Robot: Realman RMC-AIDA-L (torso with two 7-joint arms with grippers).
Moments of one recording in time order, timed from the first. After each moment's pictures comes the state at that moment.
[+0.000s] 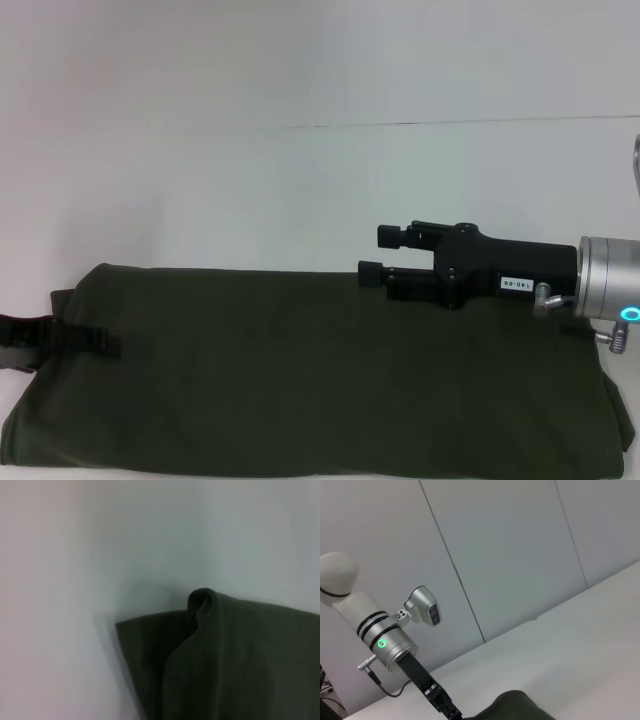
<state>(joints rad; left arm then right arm) -0.66 -1.97 0.44 0.71 2.73 1.52 -2.41 0.67 2.09 -0.53 -0.42 -2.04 -1.54 1.35</state>
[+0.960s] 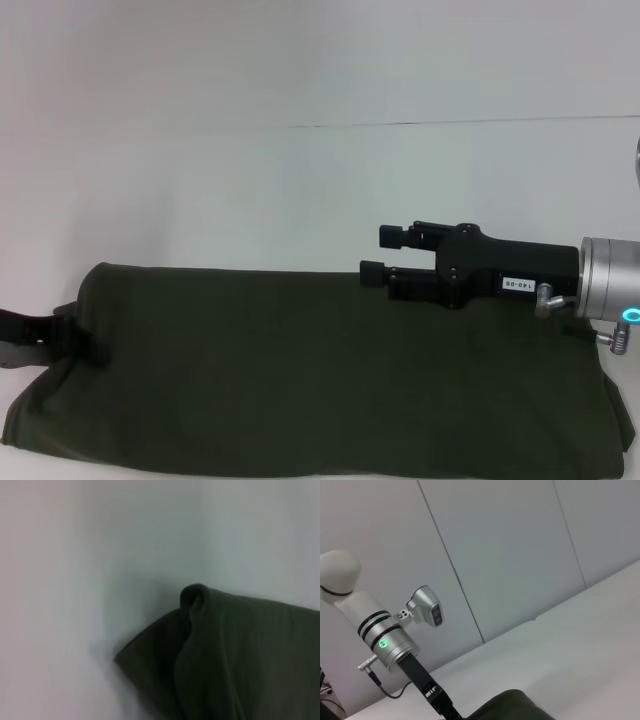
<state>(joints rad) -0.68 -1.98 0.46 0.71 2.74 1.53 -2.44 0.66 2.09 -0.53 -0.42 -2.04 -1.54 1.35</state>
